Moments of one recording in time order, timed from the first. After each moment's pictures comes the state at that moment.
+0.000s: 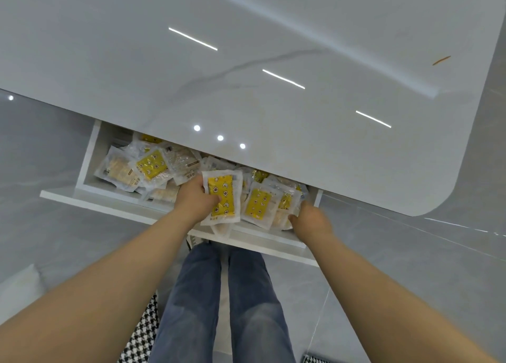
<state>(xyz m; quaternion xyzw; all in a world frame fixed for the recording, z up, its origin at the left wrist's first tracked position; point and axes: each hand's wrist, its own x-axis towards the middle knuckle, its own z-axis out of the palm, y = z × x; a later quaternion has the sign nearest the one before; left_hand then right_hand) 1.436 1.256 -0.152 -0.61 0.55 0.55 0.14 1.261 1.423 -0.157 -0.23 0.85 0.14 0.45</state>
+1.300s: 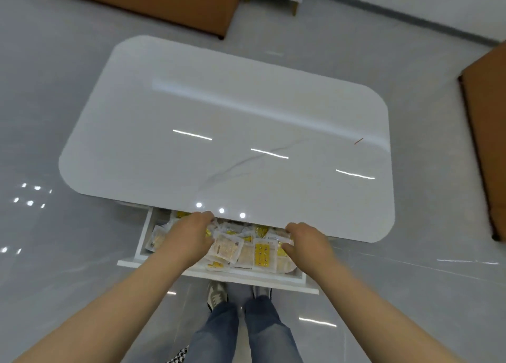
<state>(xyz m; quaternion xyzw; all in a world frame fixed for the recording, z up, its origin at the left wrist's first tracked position) 1.473 1.196 0.091 -0.36 0.86 0.31 0.20 1.297 1.374 0.088 -0.38 0.86 0.05 0.33</state>
